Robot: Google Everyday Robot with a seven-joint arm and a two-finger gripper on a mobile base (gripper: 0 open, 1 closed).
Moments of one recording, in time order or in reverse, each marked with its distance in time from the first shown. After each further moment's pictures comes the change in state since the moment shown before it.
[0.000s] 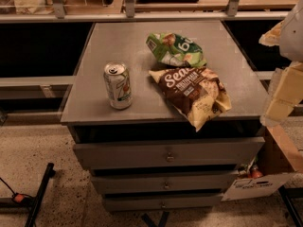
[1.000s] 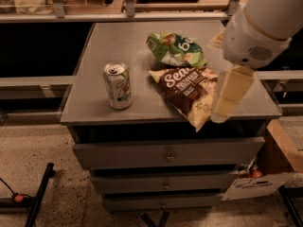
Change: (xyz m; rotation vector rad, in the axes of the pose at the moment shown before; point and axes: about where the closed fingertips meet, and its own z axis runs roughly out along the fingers) arm -0.076 0.000 0.043 -0.060 -0.115 -0.120
